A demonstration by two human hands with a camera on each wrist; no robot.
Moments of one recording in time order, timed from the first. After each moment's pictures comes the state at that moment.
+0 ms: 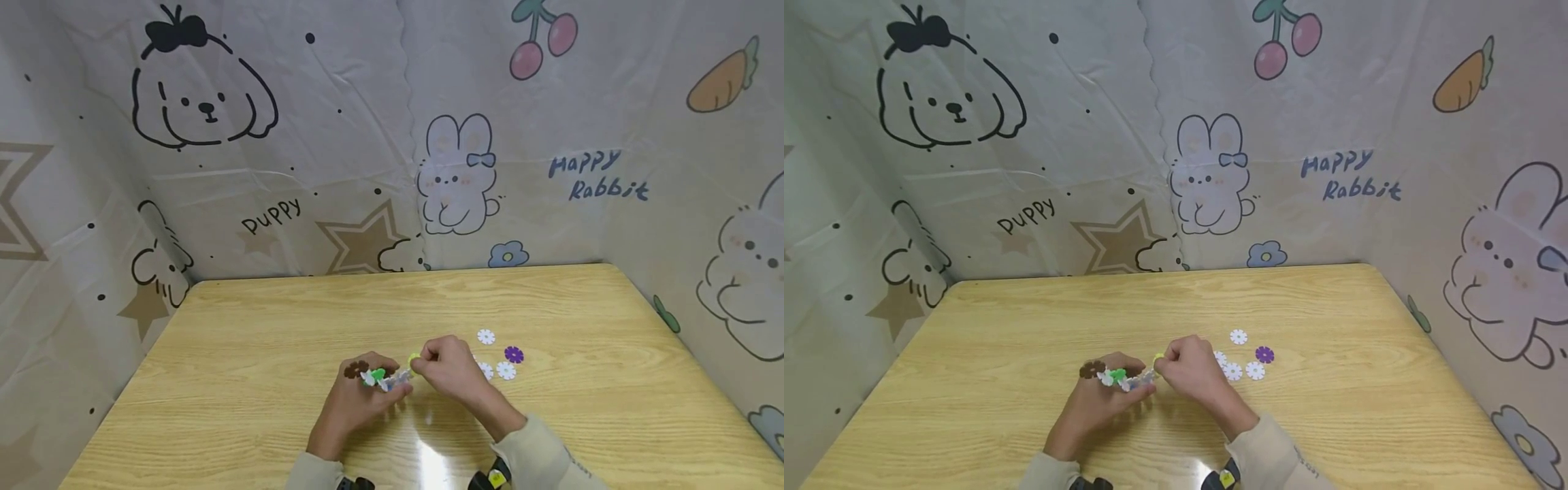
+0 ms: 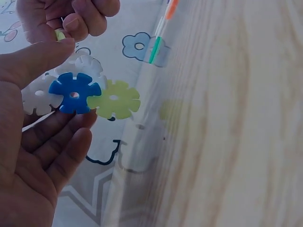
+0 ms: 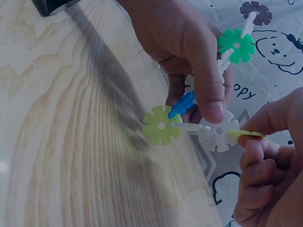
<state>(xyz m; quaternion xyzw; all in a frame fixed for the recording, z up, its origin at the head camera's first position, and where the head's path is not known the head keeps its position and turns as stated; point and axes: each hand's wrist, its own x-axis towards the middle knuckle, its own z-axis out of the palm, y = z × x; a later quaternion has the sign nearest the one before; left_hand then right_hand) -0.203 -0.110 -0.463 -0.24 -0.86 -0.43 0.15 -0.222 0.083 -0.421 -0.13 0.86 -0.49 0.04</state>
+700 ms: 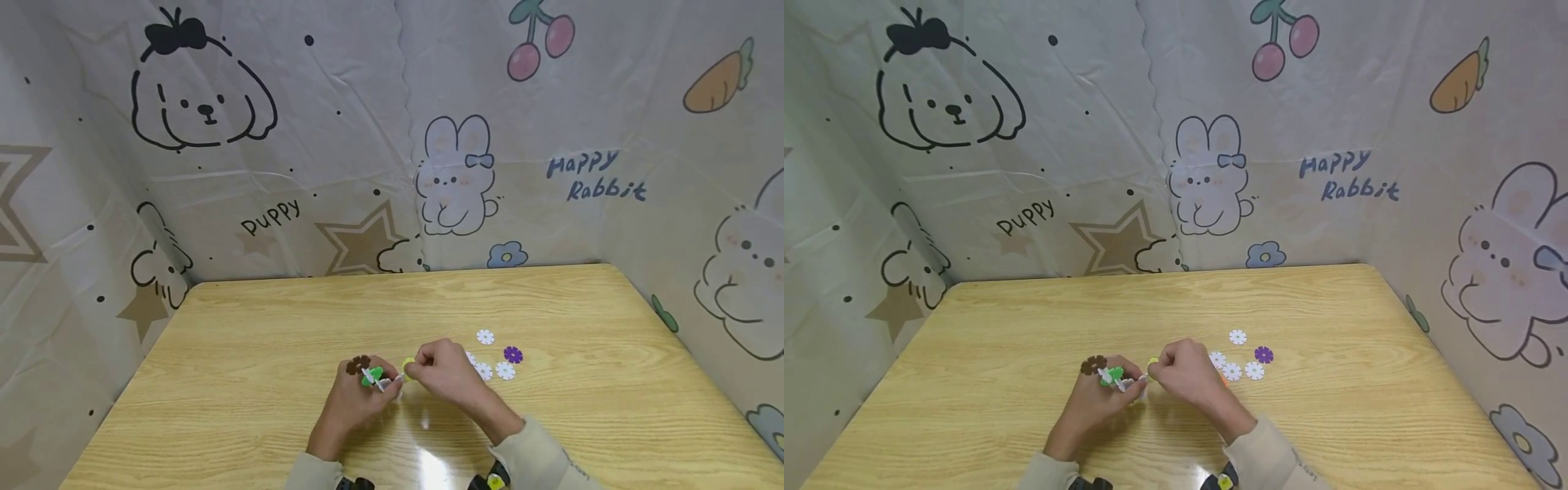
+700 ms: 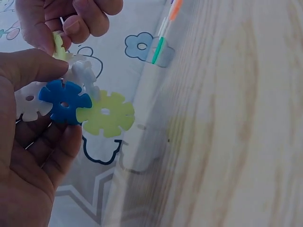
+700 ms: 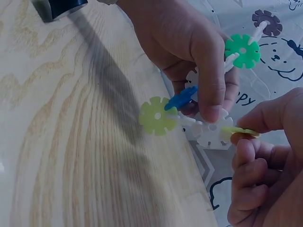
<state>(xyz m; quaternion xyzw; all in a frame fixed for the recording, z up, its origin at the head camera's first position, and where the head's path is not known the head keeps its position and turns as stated) -0.204 -0.110 -0.462 -0.27 -0.84 -0.45 0.16 -0.217 0.081 -0.419 -0.16 0.86 -0.49 0.06</state>
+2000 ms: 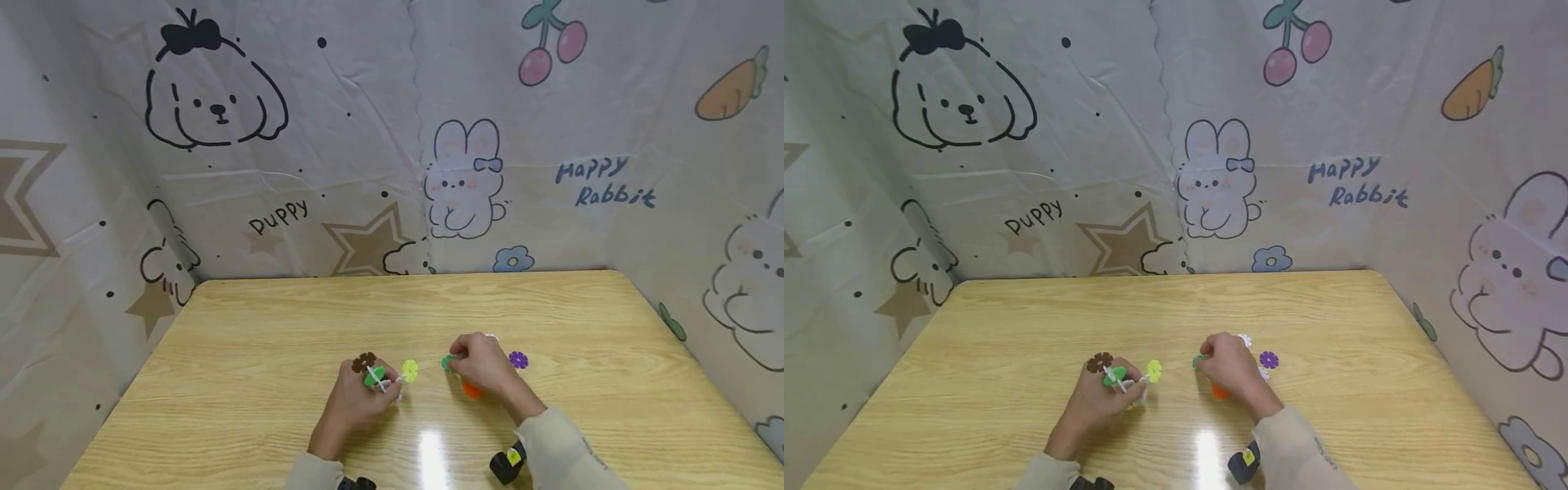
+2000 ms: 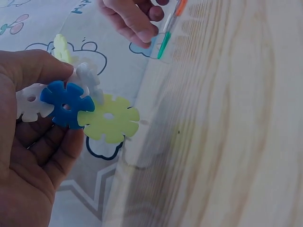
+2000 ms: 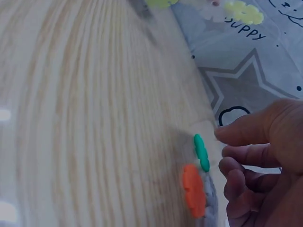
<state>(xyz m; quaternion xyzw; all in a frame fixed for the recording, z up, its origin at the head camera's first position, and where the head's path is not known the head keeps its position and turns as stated) -0.201 -0.115 -0.457 -0.23 -0.83 -0.48 0.13 -0.253 0.124 -0.445 -0.10 0.92 -0.38 0.05</state>
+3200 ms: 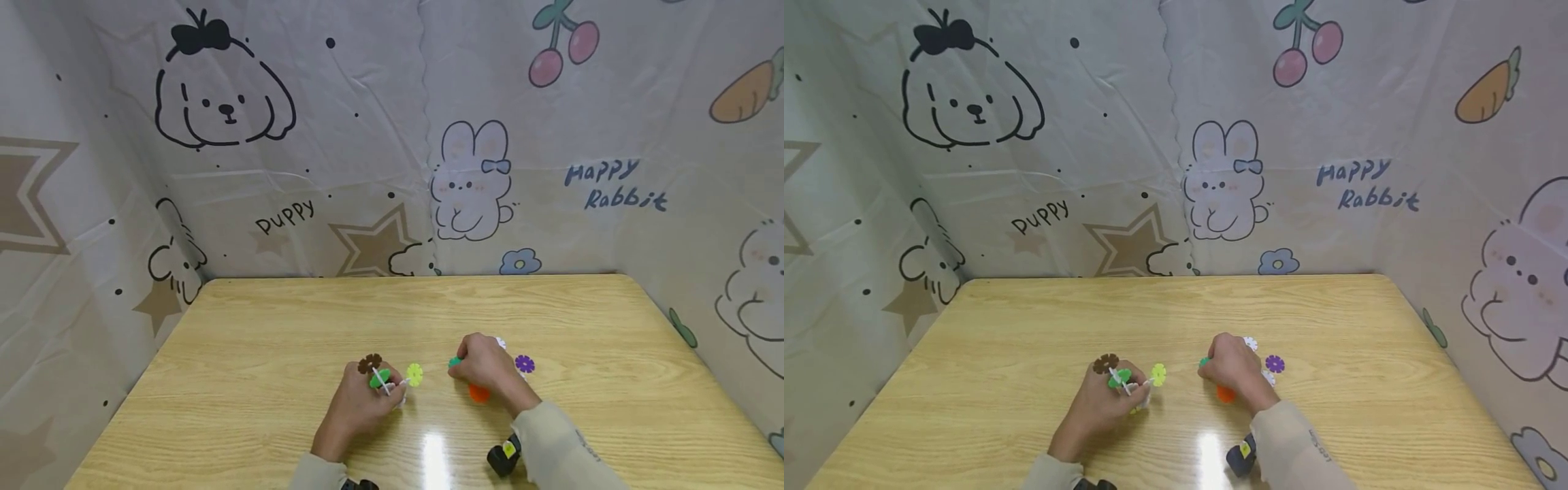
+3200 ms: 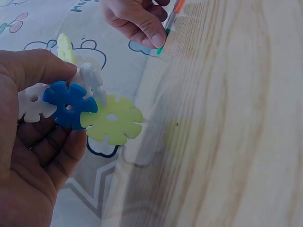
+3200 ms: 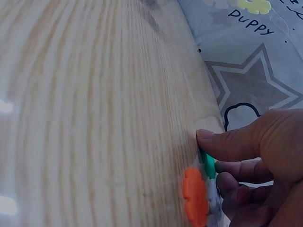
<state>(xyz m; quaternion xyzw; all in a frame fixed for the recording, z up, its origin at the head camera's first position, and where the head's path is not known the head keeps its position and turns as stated) -0.201 -0.118 -0.459 -0.21 -0.84 -0.48 0.10 -0.267 0.118 -0.450 -0.05 0.95 -0.29 0.11</state>
